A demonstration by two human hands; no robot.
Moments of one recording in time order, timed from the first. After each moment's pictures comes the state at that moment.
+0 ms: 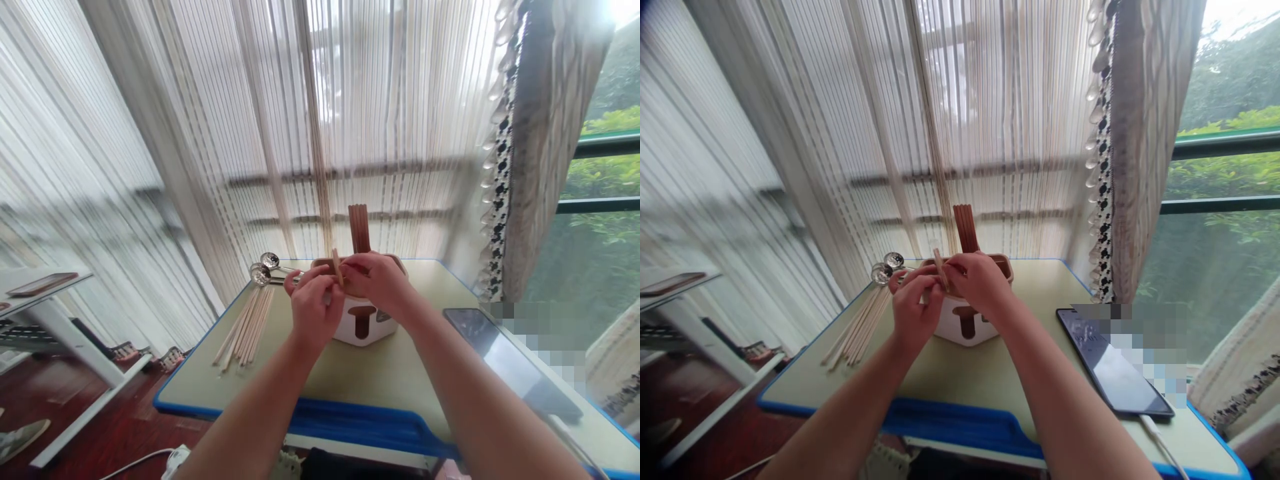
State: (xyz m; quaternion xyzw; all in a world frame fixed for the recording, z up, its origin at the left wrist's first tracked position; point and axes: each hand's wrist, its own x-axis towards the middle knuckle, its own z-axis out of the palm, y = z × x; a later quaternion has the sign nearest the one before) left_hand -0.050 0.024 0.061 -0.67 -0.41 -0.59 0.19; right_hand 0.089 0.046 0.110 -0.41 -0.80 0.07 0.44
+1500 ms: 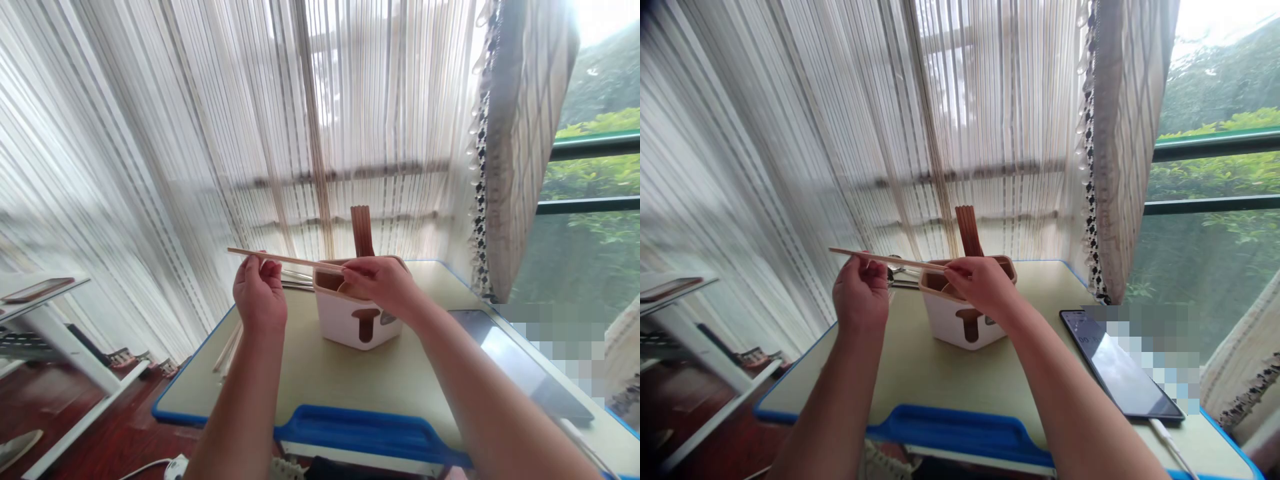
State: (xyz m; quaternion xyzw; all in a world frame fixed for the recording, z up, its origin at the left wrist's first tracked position) left_hand -0.105 0.046 0.098 -0.23 -0.20 -0.91 -0.29; right_hand 0.094 0.036 0.115 -0.40 -0.79 0.17 0.42
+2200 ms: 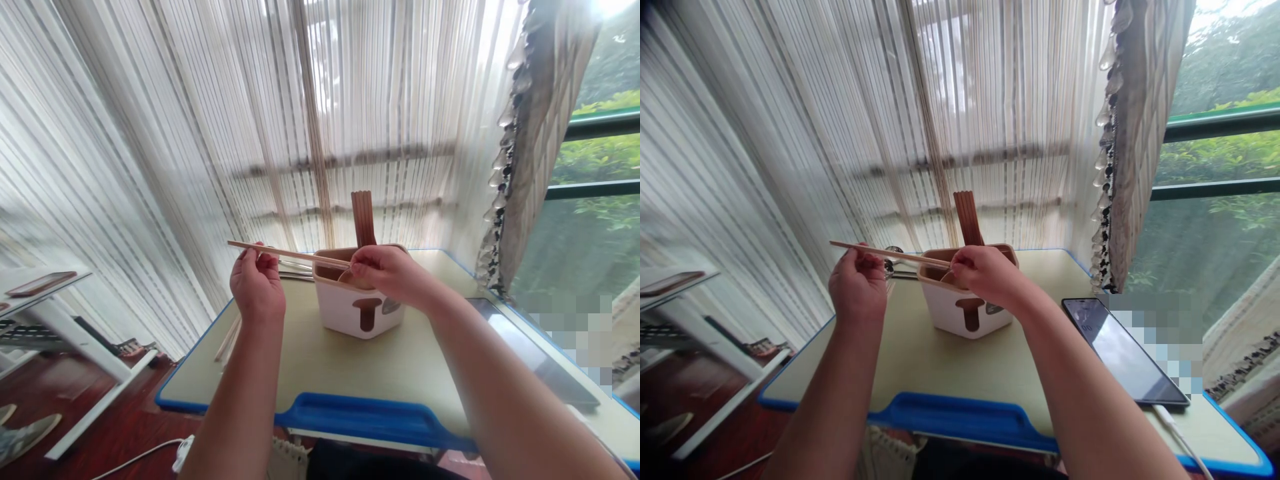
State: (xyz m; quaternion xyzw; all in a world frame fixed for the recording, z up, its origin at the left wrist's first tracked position) left_hand -0.110 0.053 0.093 -0.24 -0.21 -0.91 -0.28; right_hand 0.103 0.033 0.121 -0.43 -0.80 0.22 0.35
